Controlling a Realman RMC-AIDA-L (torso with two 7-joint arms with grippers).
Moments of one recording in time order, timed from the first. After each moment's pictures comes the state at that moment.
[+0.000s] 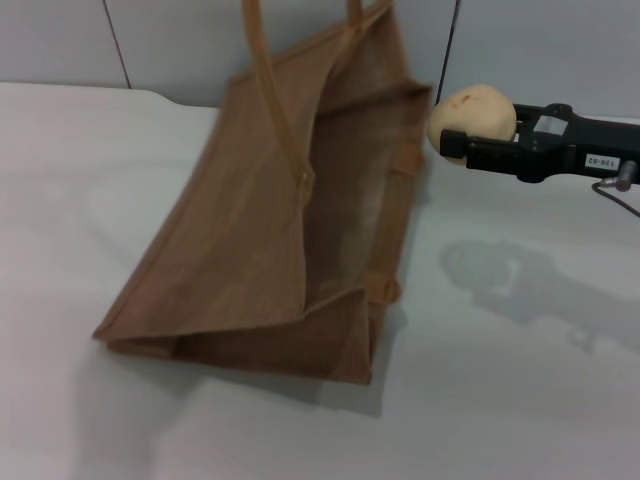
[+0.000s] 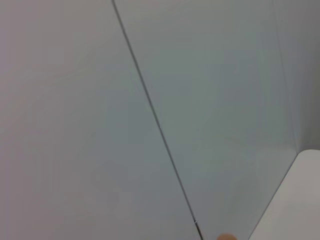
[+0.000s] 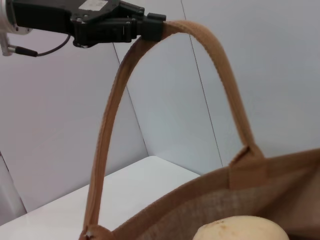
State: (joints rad) left arm -0.77 -2.03 1.01 1.68 -0.81 -1.39 0.87; right arm 0.74 2.02 -0.62 -0.58 -1.95 -1.46 1.52
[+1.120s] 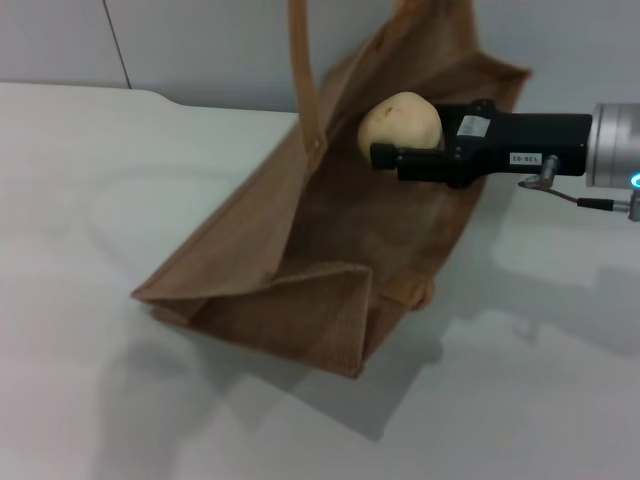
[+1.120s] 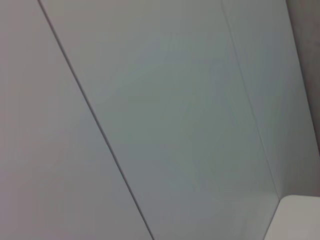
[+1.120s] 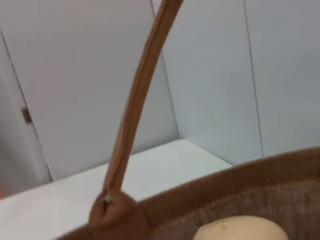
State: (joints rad) left arm -0.81 -2.03 1.03 1.72 -0.89 -1.36 0.87; right arm 0.87 2.02 -0.71 -0.46 -1.95 -1.39 1.43
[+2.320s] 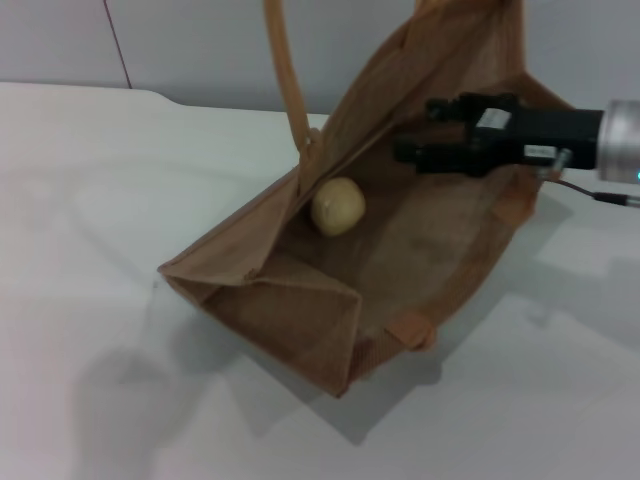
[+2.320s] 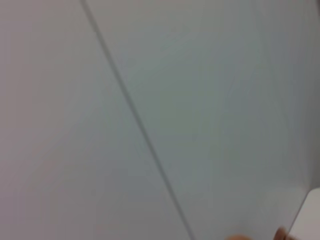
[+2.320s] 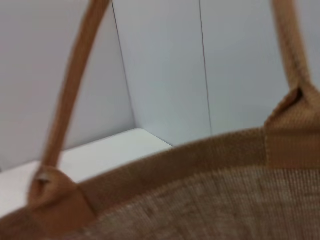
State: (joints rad) left arm -0.75 -2.03 1.03 1.74 -0.87 -1.31 0.86; right arm 0.85 2.02 -0.72 -0.47 -1.95 -1.28 1.42
